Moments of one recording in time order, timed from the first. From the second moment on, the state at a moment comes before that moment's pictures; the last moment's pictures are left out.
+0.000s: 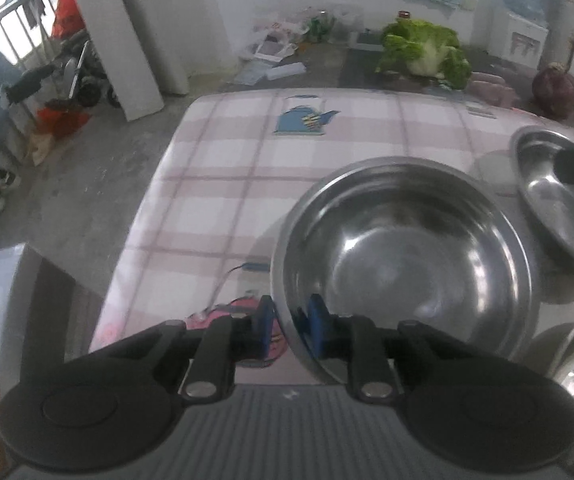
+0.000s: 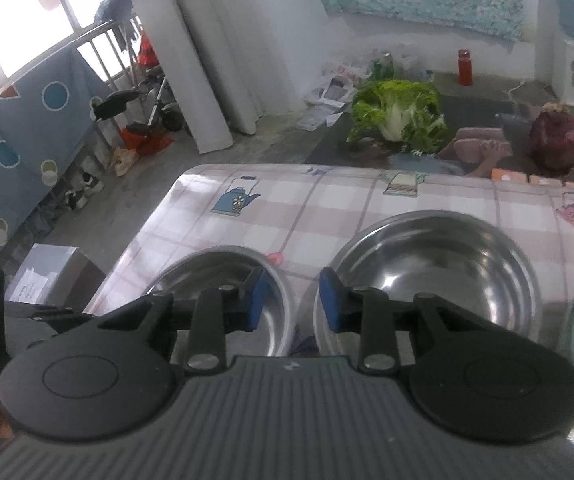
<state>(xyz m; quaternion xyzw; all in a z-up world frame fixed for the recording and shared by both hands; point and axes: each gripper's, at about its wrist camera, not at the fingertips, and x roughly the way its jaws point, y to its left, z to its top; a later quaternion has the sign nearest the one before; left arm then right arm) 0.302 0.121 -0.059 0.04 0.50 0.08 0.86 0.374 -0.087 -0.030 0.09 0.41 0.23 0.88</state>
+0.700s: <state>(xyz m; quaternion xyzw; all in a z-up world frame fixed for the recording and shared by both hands) 0.268 0.164 -0.057 -0.04 0.51 0.04 0.86 0.356 -0.047 -0.076 0.10 0.49 0.26 0.82</state>
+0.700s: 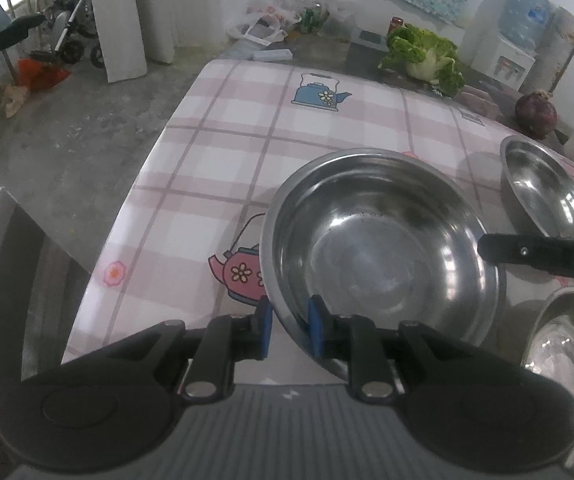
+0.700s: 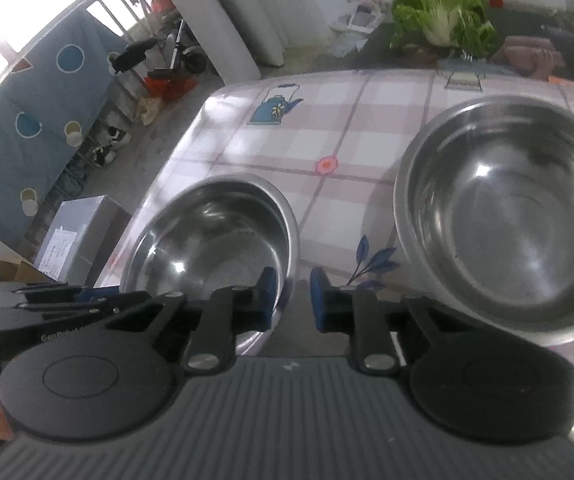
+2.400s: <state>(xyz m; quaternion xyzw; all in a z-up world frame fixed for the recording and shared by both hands) 0.279 0.059 0.010 0.01 0.46 -0.02 0.89 0.329 -0.160 -0.006 0.13 0.42 0.20 0.87</state>
